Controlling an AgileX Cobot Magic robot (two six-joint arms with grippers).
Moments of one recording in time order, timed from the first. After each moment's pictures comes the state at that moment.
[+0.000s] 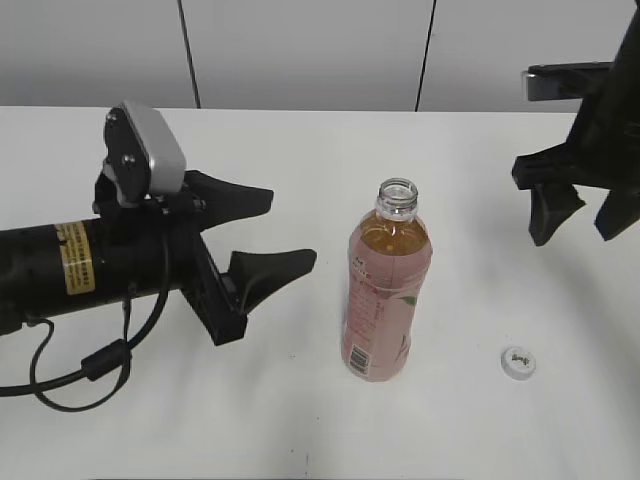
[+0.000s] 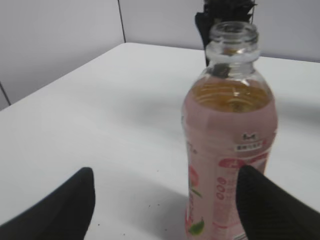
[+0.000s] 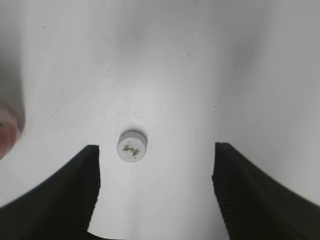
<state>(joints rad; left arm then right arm) -0.46 1.69 -0.52 0.79 -0.94 -0.28 0.24 1.75 -1.26 0.02 1.09 0.05</state>
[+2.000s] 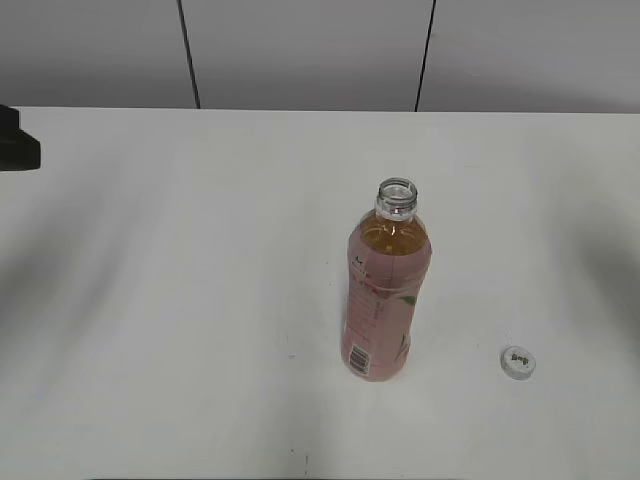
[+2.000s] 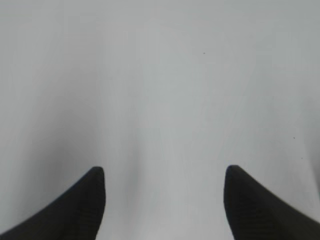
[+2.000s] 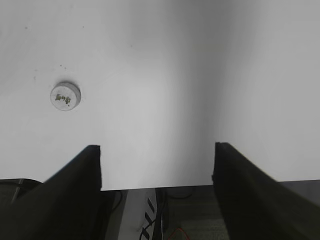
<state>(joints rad) -0.16 1.15 -0.76 -0.08 0.46 -0.11 -0.04 1.48 -1.09 0.07 1.16 -0.08</state>
